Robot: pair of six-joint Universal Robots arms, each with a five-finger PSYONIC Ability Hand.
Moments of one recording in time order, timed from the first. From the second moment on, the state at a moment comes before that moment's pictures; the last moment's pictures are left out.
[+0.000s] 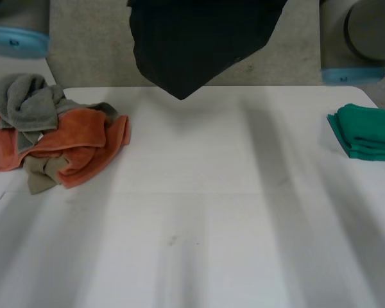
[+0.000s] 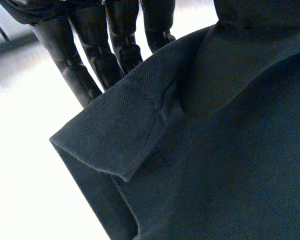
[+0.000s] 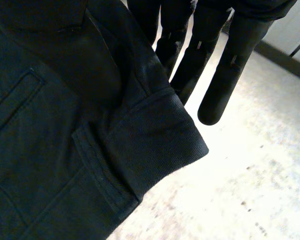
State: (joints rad) left arm 4.27 -2.14 -0.40 3.35 -1.57 3.34; right arm 2.02 -0.97 0.62 -0.52 1.57 2.79; left_hand 1.18 1.20 1.19 1.20 0.99; right_hand 1.12 1.17 1.19 1.20 1.02
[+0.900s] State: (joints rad) left arm 4.11 -1.74 -1.63 2.48 -1.45 3.96; right arm 1.83 -1.41 1.72 0.50 1.31 2.08; left_hand 1.18 1.20 1.19 1.20 0.99; right_hand 1.12 1.17 1.19 1.20 1.02
